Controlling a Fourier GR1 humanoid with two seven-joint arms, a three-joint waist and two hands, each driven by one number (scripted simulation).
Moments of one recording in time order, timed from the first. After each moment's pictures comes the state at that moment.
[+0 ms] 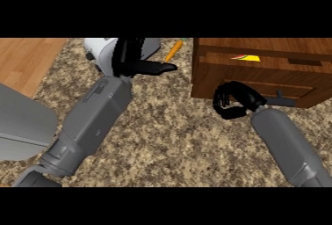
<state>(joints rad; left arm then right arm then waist) -0.98 0.12 -0.24 -0.62 0.68 0.14 -0.53 -0.65 -0.29 0.23 -0.74 0.51 0.22 -0.33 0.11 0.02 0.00</state>
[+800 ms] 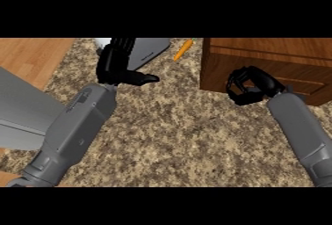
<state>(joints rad) -0.86 0.20 -0.26 -0.73 0.69 0.04 -0.49 -0.78 -0.34 0.07 -0.55 0.38 0.31 -0.44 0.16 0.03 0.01</state>
